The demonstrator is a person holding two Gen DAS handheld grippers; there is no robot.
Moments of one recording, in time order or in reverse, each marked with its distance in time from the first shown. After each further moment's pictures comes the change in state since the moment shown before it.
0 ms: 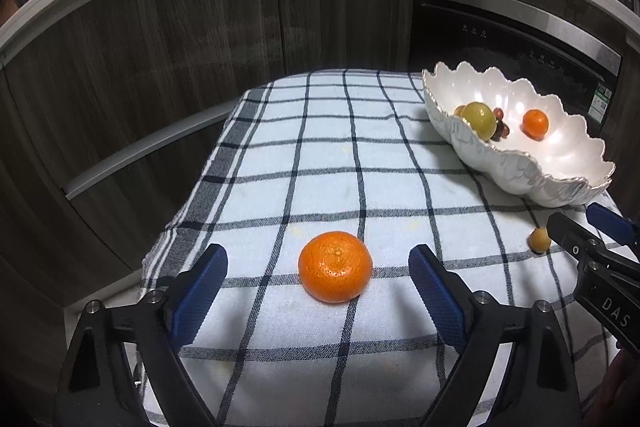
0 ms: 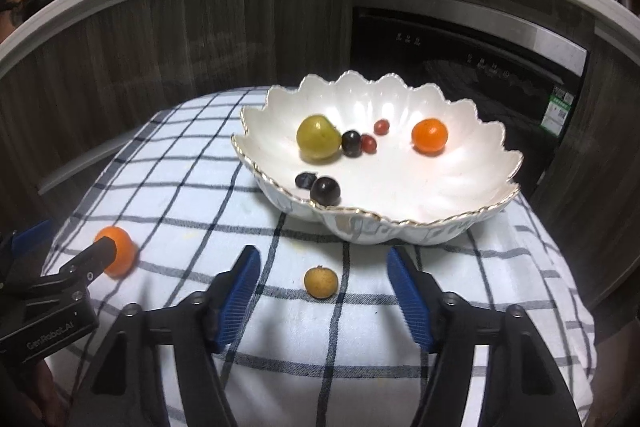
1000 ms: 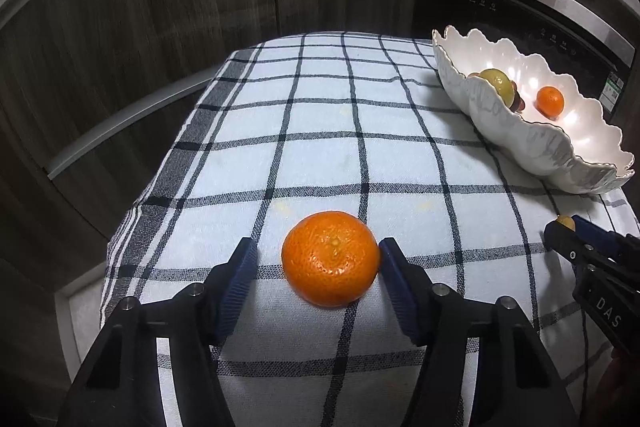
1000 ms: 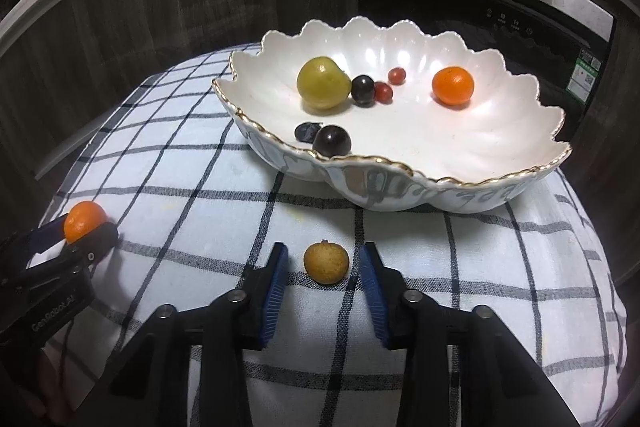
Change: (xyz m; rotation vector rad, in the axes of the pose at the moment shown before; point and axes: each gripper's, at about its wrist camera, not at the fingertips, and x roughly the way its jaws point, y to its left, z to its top) left arm 0.038 -0.003 -0.004 -0.018 0.110 -0.024; right arm 0.043 -0.002 -0.011 0.014 0.138 0.040
